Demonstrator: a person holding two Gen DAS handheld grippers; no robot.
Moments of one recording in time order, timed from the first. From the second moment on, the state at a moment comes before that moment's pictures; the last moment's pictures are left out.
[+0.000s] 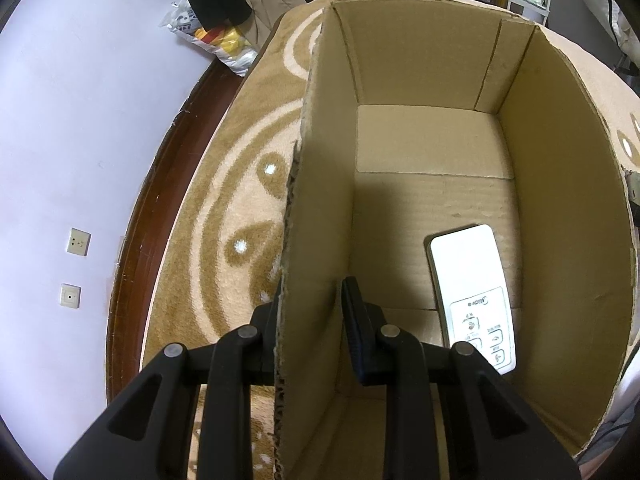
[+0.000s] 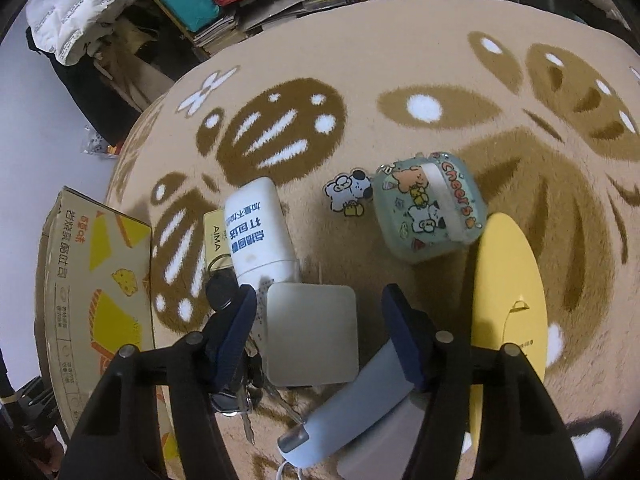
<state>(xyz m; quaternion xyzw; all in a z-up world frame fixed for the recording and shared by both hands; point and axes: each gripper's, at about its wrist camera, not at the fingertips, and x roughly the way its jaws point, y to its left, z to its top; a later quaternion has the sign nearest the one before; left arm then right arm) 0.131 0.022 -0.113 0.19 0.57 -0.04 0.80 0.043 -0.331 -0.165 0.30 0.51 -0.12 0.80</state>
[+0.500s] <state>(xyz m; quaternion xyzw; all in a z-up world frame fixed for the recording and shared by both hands) 0.130 0.021 -0.113 0.19 0.57 -0.03 0.80 0.058 -0.297 -0.128 0.24 0.44 -0.09 0.86</state>
